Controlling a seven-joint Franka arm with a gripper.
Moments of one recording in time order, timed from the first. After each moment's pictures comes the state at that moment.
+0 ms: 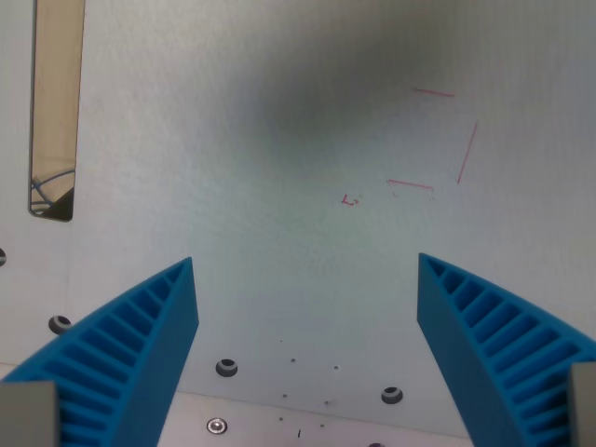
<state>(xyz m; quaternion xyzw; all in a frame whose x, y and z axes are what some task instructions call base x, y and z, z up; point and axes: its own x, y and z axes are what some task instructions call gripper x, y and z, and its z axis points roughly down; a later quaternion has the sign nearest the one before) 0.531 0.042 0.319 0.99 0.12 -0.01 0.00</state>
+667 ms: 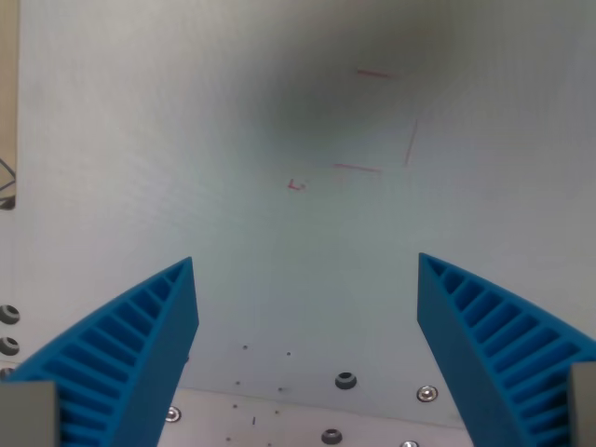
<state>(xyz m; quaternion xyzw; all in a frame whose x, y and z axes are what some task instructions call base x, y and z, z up) 0.530 -0.003 0.318 0.99 0.11 -0.01 0.01</state>
